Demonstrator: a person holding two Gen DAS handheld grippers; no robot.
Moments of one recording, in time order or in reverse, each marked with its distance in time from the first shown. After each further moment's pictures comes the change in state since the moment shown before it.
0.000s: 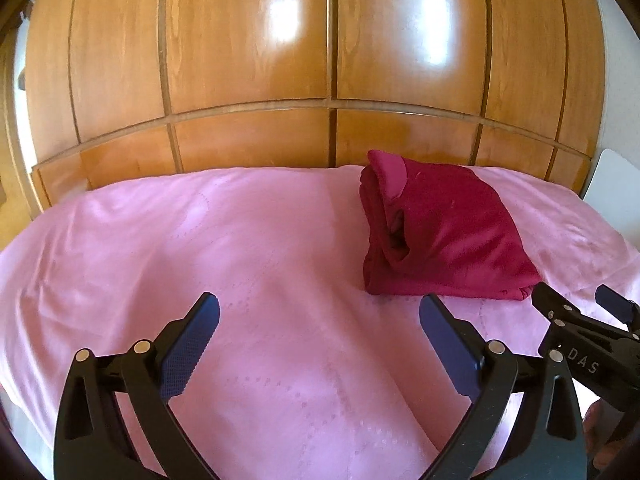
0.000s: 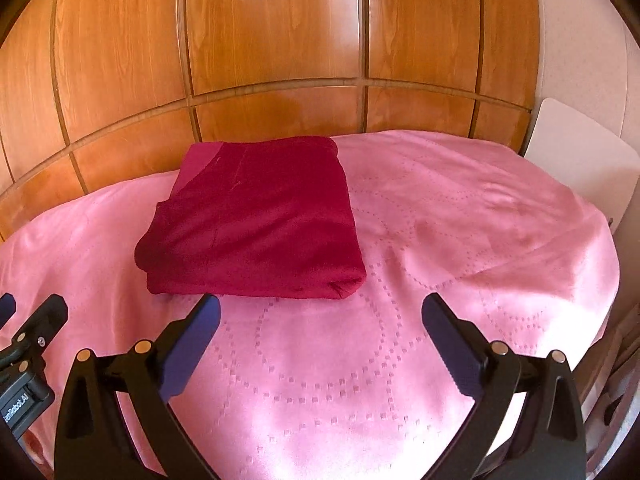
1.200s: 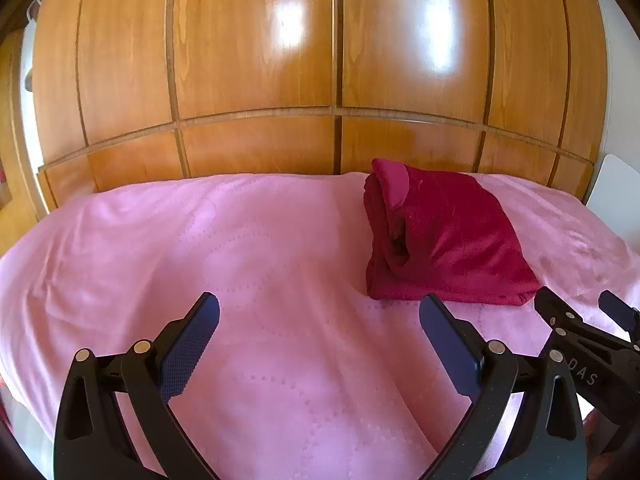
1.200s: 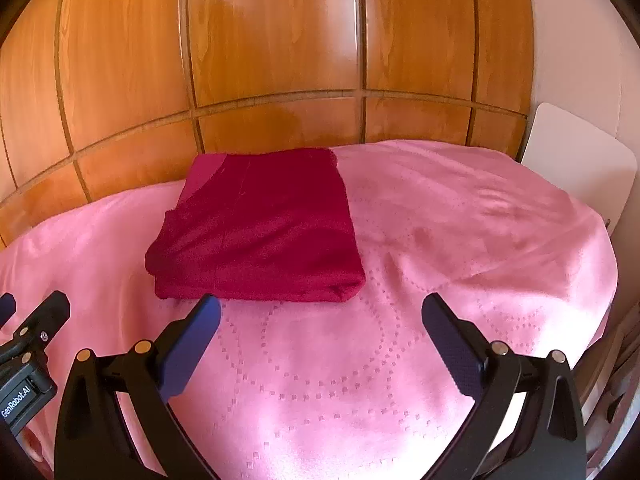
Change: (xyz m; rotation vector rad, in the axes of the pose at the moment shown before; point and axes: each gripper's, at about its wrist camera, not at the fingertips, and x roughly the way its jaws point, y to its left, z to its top) left arm -0.010 0.002 0.003 -0.004 -0.026 0.015; right arm -0.011 0.001 -0.001 0.011 -0.046 0.005
